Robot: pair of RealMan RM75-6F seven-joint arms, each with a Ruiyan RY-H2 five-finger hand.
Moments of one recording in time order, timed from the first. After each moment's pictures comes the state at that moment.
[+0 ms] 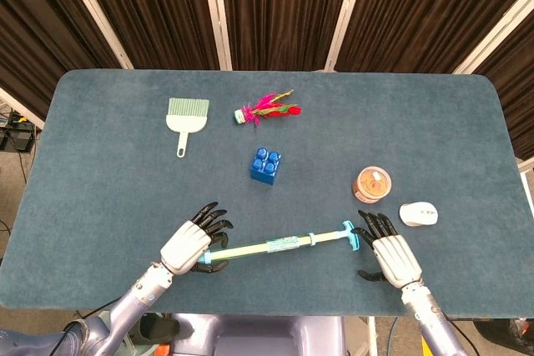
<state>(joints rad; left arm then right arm) -0.52 -1.82 0.08 -1.16 1.74 1.34 -0.08 0.24 -1.51 -0.02 -1.38 -1.59 1.24 -0.01</state>
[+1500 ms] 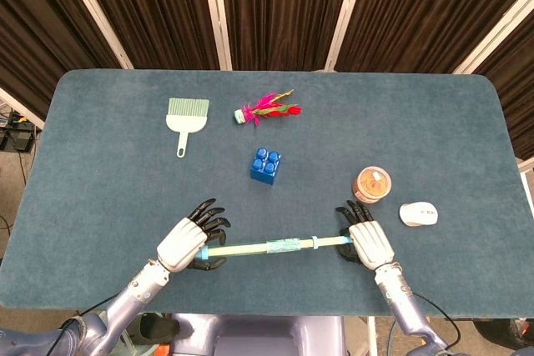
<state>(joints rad) -0.51 -1.80 0.08 -1.16 1.77 1.39 -0.13 0.34 -1.70 0.03 -1.19 -1.52 1.18 0.00</state>
